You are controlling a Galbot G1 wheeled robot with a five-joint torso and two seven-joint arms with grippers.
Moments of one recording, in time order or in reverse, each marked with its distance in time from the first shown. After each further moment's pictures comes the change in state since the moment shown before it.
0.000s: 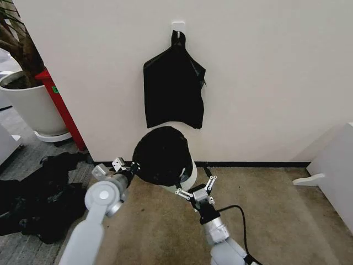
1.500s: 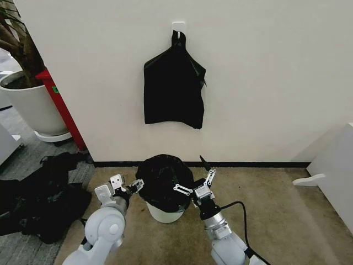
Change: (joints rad) left arm 0.158 0.037 0.050 -0.113 0.294 0.050 -0.016; right arm 0.017 0.036 -0.002 -0.018 0.004 -0.064 0.031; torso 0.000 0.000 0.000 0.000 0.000
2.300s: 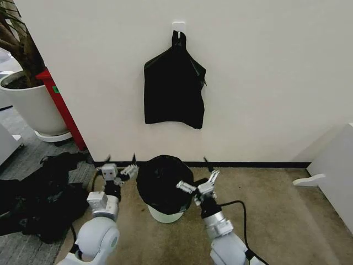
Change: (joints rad) left arm 0.085 0.067 -0.039 -0.047 0.583 -0.599 0.364; right arm -0.027 0.028 0.092 0.098 0.143 -0.167 0.102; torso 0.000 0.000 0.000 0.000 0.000
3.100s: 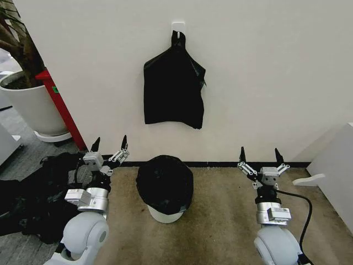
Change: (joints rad) left arm 0.013 0.007 -0.091 -0.079 -0.108 -0.016 0.075; right arm -0.175 -0.019 0.385 0.122 0.002 -0.076 -0.010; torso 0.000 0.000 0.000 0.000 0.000
